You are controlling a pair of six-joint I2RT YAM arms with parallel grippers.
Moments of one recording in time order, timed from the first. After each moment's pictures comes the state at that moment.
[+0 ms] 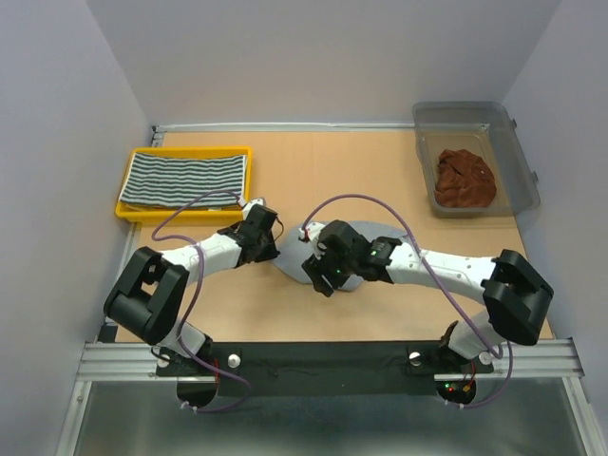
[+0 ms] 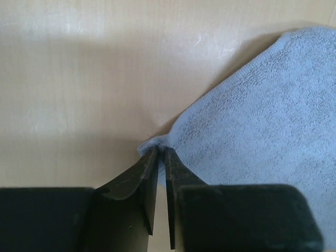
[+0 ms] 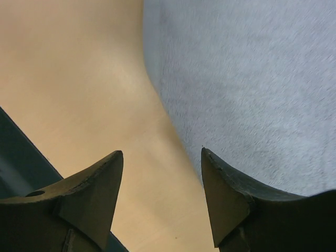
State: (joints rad) left arm -0.56 1.51 0.74 -0.20 -0.18 -0.70; right arm 0.94 1.50 0.97 -0.36 -0.04 0.12
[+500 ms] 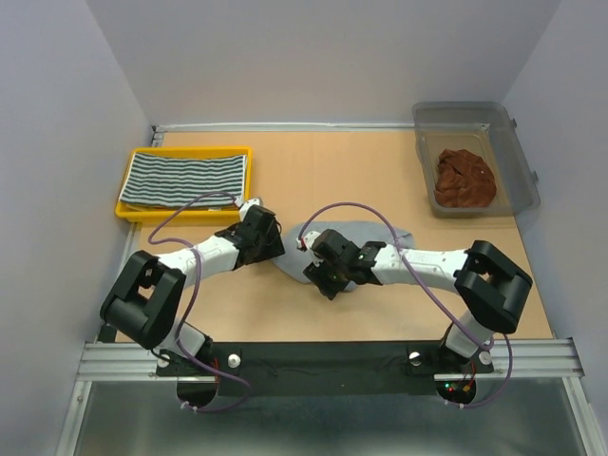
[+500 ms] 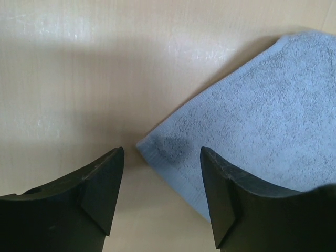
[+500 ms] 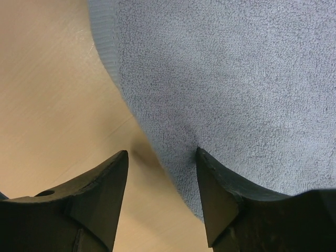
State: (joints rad) left arm -0.55 1.46 0.70 -0.19 -0.18 -0.74; right arm 0.98 1.62 0.93 -0.34 0.05 0.10
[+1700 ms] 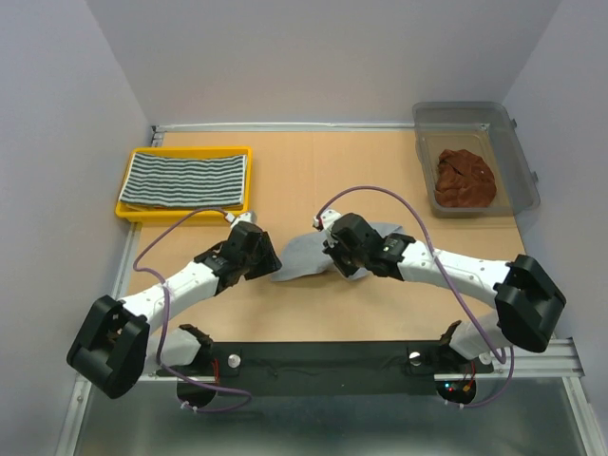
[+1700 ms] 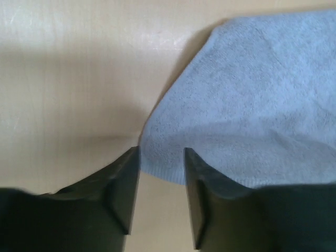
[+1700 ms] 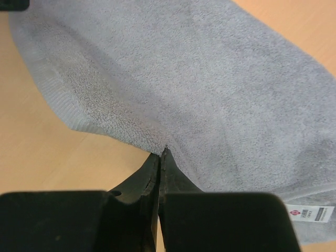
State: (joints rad) left arm -0.58 1.19 0.54 -0.23 -0.06 -0.79; right arm 0.90 1.42 0.91 -0.34 0.12 0.06
